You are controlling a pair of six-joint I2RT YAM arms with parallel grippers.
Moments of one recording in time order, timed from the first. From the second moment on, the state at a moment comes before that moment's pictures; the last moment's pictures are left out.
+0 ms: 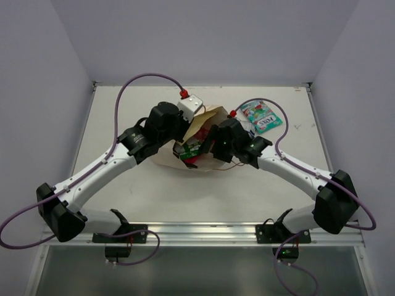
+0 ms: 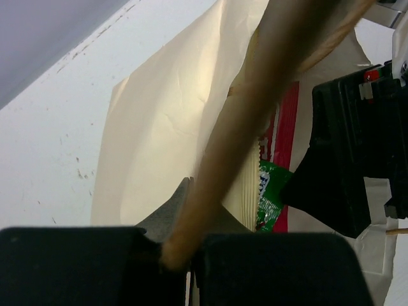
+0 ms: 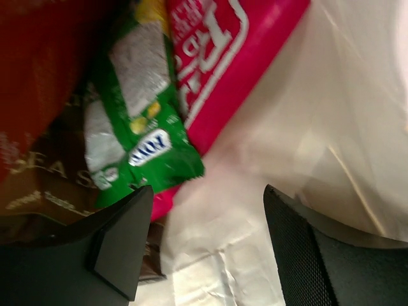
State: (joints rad) left arm -0.76 1.33 1.31 -0.48 -0.18 0.10; right arm 0.73 1.41 1.07 -0.45 0.05 1.00
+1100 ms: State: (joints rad) left arm -0.75 1.31 1.28 -0.45 -0.20 0.03; right arm 0.77 1.47 1.09 -0.23 -0.03 1.08
